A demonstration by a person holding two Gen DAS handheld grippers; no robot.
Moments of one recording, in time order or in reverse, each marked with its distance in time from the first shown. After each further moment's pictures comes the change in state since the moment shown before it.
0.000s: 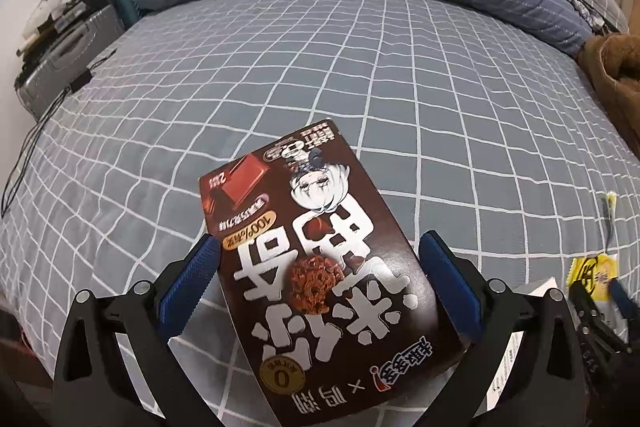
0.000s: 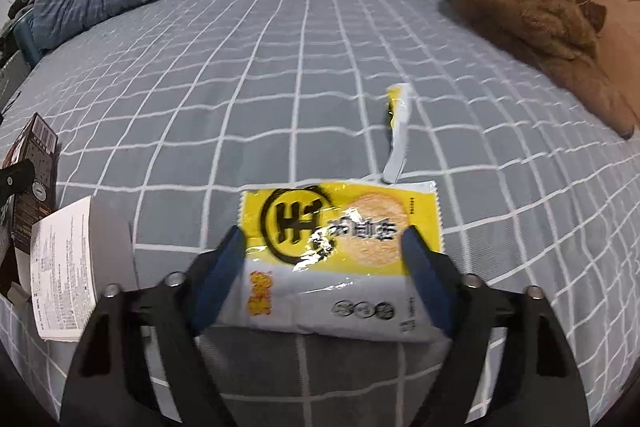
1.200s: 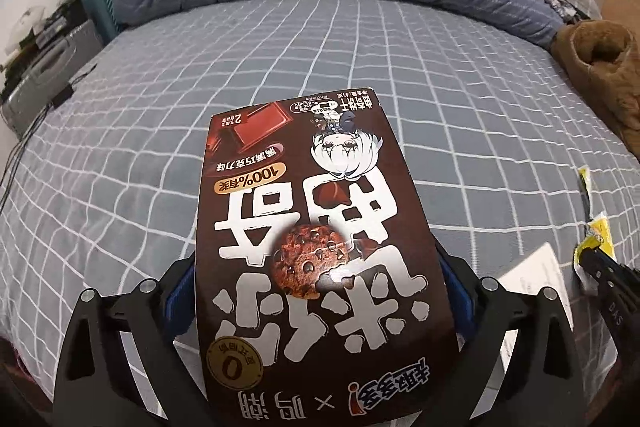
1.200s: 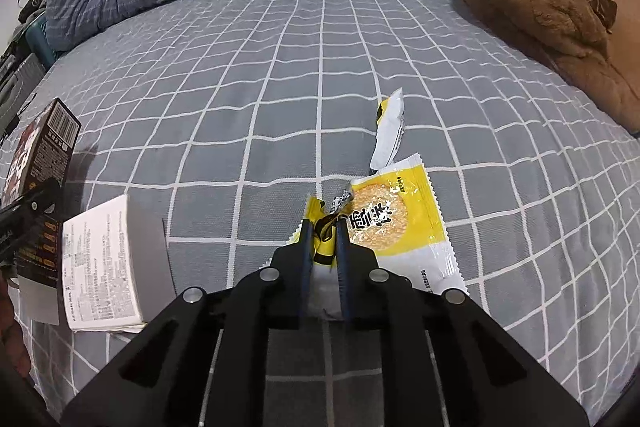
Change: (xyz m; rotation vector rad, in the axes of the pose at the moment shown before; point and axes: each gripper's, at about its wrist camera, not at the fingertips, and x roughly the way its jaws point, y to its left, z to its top) left arm -0.001 0.004 -0.016 0.076 -0.055 -0.080; right arm -0.016 0.005 0.000 0.001 0.007 0.057
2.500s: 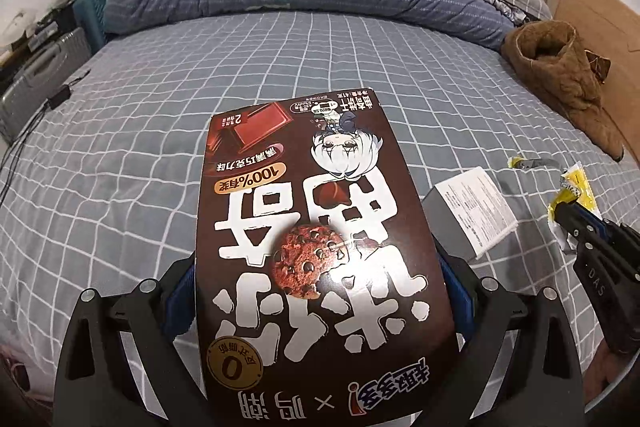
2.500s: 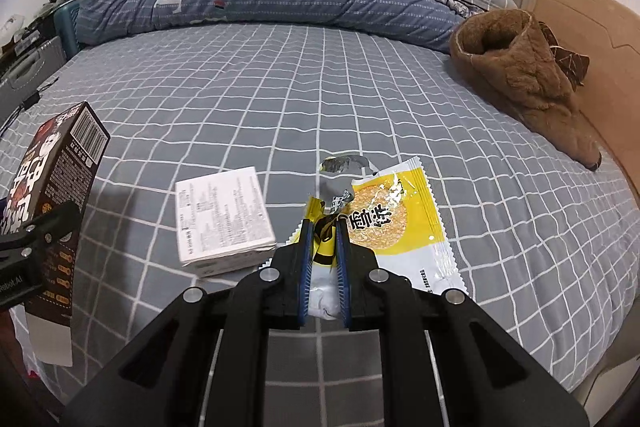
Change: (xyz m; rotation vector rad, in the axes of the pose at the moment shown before) left arm -0.050 0.024 -0.026 0.044 -0.057 -0.135; right arm -0.097 0.064 -0.046 -0.087 -0.164 -0.078
